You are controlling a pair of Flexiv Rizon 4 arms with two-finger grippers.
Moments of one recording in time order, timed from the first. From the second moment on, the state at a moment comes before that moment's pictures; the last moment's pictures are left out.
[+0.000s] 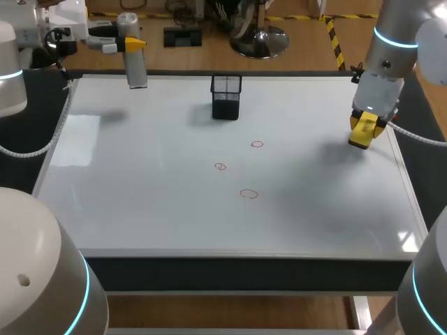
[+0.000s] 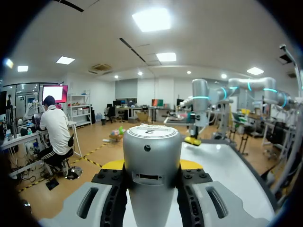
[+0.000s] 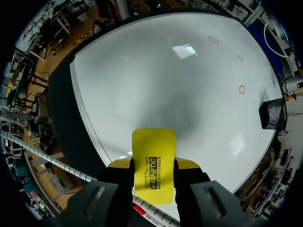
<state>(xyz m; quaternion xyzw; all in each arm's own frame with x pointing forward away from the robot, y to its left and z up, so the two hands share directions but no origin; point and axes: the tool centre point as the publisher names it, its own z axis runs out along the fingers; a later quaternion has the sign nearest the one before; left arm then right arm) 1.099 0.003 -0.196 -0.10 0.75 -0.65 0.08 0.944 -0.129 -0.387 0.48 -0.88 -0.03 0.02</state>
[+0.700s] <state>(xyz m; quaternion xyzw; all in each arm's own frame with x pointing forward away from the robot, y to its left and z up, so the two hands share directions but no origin) 0.990 -0.047 -0.196 0.00 0.74 -0.67 -0.02 0.944 -0.129 -0.387 0.48 -0.88 -0.03 0.02</state>
